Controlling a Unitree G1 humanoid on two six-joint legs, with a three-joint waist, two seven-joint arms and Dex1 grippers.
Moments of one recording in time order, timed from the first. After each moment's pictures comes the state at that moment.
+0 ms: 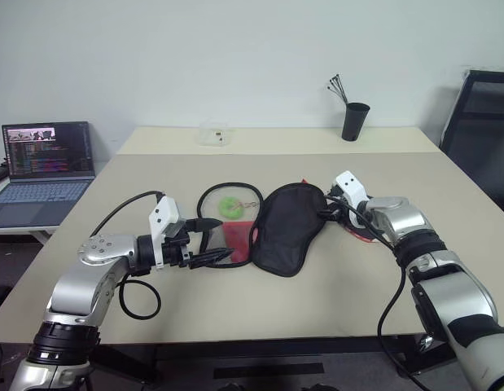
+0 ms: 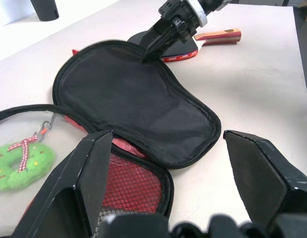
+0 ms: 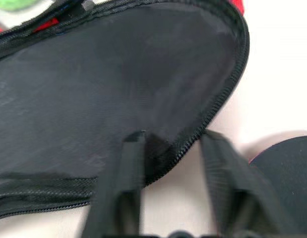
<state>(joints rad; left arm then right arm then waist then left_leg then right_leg) -0.38 0.74 0.08 -0.07 -0.46 0.38 -1.10 -1.09 -0.42 0.18 0.97 0.03 0.36 0.73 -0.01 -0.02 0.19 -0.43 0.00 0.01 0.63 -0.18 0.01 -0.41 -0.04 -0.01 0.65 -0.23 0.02</state>
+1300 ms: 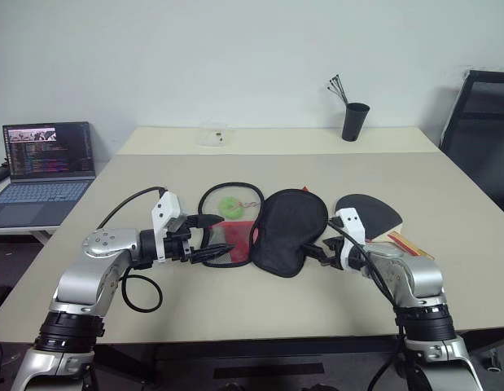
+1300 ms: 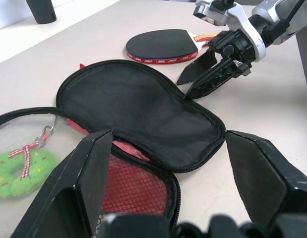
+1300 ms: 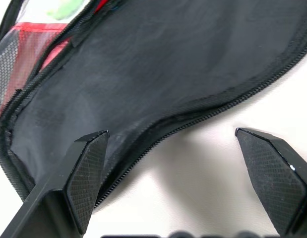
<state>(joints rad) -0.45 0.74 0.05 0.01 -0.45 0.34 -1.14 -0.56 -0.22 -0.05 -0.02 0.32 1.08 0.41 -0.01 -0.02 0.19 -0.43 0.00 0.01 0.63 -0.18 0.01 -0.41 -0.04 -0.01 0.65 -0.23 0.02</state>
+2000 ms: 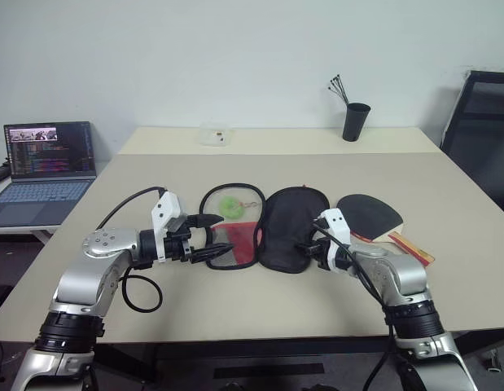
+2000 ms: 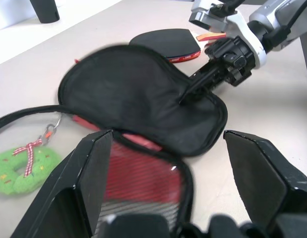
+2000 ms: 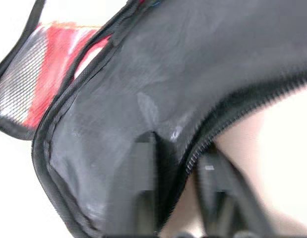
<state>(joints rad) -0.44 0.74 0.05 0.01 -0.45 0.34 -1.12 -0.59 -0.25 0.02 0.02 0.34 1.04 0.43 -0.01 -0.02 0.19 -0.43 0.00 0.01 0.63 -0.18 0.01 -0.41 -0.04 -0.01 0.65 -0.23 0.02</state>
